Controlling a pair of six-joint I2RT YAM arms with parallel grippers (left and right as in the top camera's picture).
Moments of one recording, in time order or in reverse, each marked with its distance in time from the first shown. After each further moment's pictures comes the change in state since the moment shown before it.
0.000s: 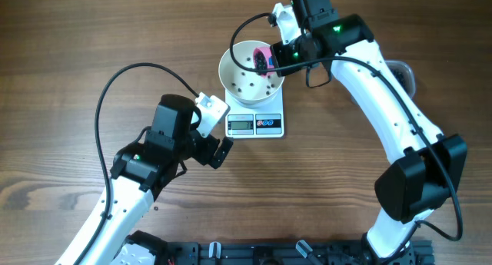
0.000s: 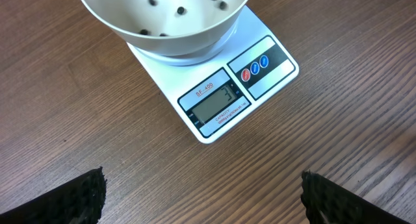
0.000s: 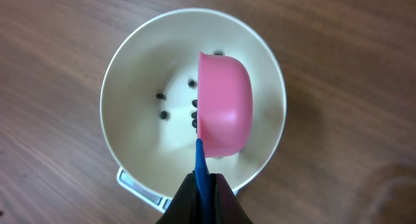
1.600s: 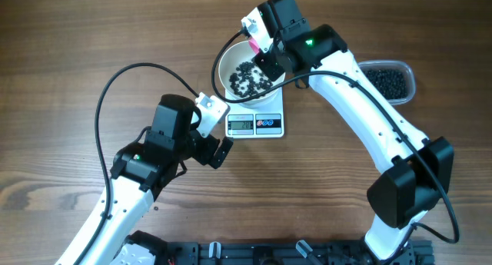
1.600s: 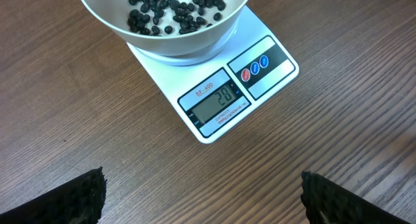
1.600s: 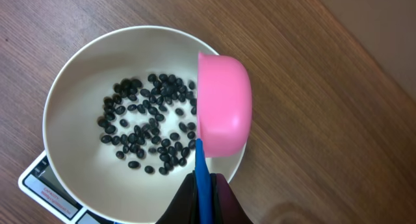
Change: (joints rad) left arm 0.000 0.000 0.000 0.000 0.000 0.000; right arm 0.128 0.000 0.000 0.082 0.306 -0.300
